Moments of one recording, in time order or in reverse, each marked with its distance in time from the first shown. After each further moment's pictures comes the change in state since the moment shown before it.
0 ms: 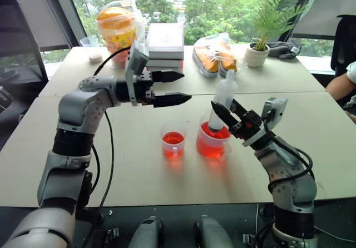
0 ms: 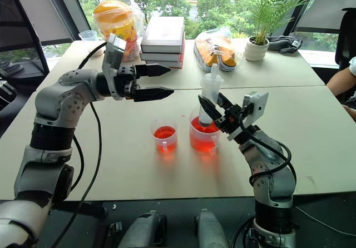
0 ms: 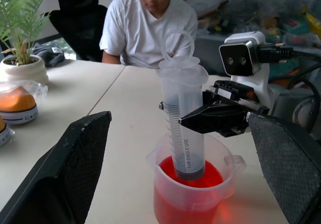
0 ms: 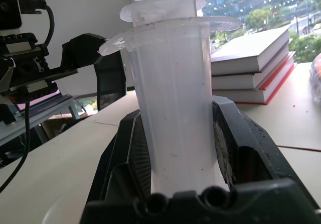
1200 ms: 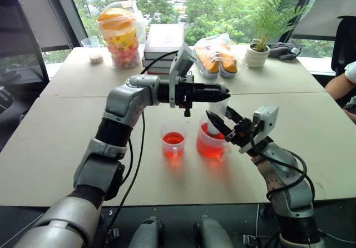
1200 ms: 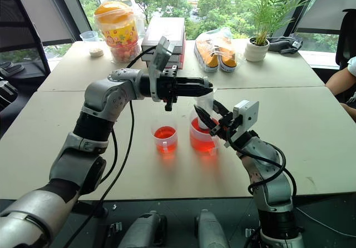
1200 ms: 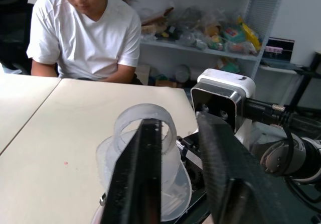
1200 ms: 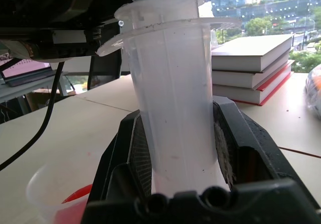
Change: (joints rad) left arm -0.145 -0.263 -0.106 0.181 0.075 -0.011 -0.042; right arm 0.077 -0.117 0.122 0.022 -0.042 -0.140 -0.035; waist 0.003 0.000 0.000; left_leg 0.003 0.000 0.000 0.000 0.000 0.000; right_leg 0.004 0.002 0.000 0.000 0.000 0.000
